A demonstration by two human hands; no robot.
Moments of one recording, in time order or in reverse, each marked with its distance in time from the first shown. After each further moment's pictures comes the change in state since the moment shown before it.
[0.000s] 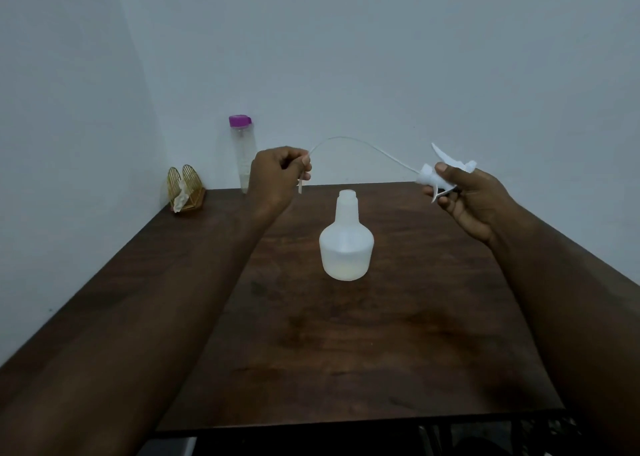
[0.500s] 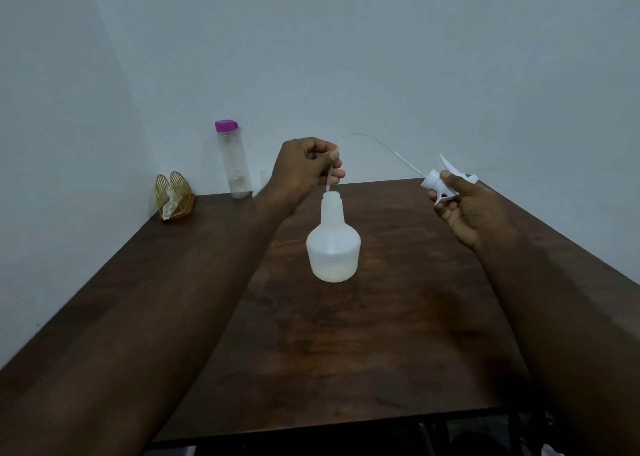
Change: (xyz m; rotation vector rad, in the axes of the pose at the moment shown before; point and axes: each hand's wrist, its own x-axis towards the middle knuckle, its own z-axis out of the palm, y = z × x) left_hand 0.008 0.033 0.042 -0.261 -0.262 -0.111; right_hand 0.001 0.014 -0.022 0.160 0.253 0.018
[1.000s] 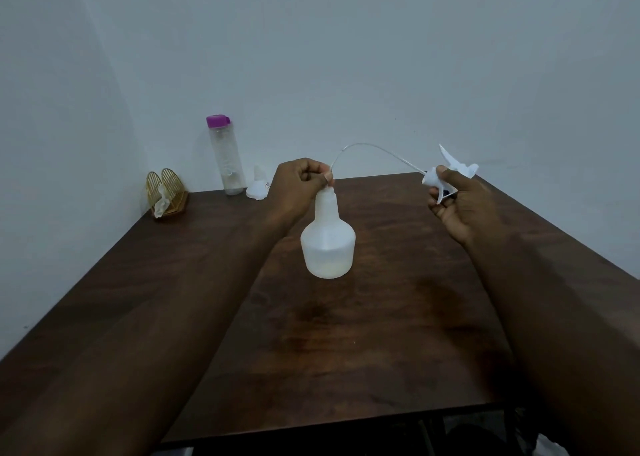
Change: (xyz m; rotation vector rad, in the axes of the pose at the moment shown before) left_hand -0.017 -0.031 0.005 0.157 0.033 0.021; right_hand 0.003 0.007 -0.001 0.067 0.035 0.021
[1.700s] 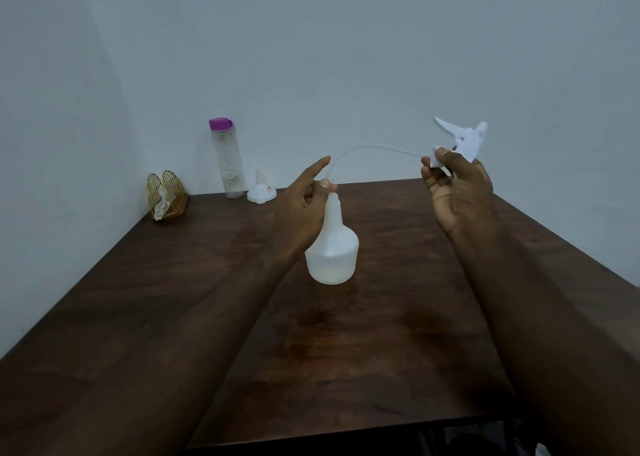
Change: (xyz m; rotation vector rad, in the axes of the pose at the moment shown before) left_hand -0.023 -0.013 0.010 0.031 0.106 0.114; right_hand -0.004 -0.007 0.041 0.249 -0.011 -0.202
